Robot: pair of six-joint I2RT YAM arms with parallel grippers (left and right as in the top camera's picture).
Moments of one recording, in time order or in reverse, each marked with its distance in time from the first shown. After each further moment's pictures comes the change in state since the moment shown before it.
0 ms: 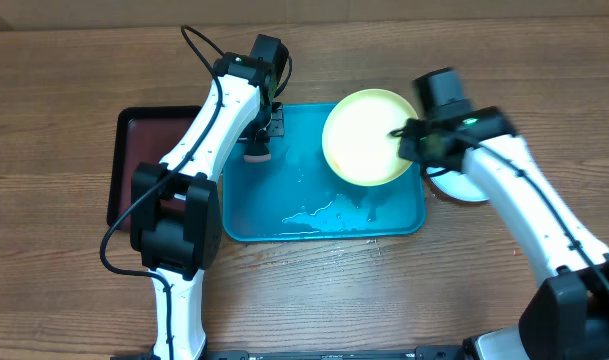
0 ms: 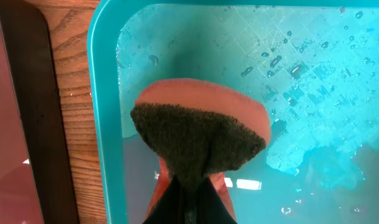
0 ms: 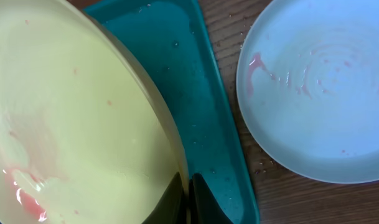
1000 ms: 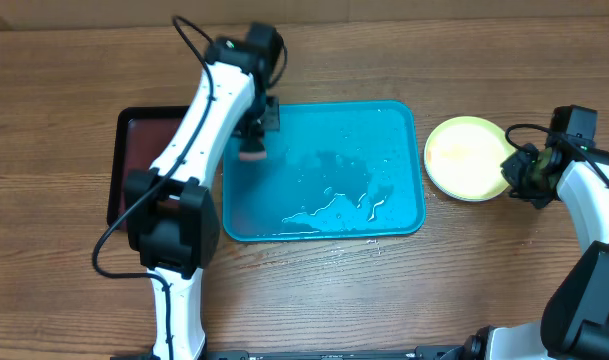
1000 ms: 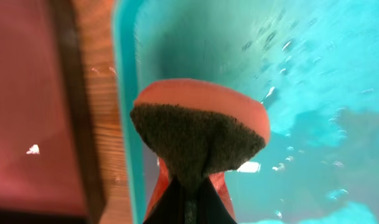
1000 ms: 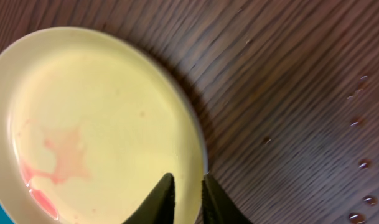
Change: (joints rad) left arm 0.024 0.002 0.187 -0.223 0.032 0.022; right arm -0.520 0.000 -0.260 0.189 -0.032 0.076
